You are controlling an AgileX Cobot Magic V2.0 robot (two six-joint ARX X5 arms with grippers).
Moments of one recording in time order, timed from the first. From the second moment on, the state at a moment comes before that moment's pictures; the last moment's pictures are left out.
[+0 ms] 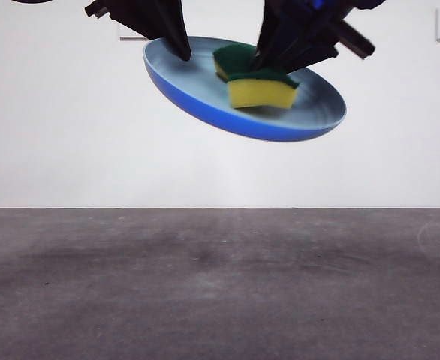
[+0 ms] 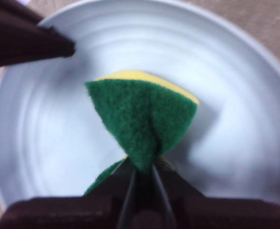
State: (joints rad) left arm -0.60 1.54 1.54 -0.76 0.10 0.01; right arm 0.69 1.34 1.07 -0.36 -0.08 0.21
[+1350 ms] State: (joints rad) left arm -0.62 1.54 1.54 -0.79 0.18 -0.01; right arm 0.74 1.33 1.08 -0.32 -0.09 0.05
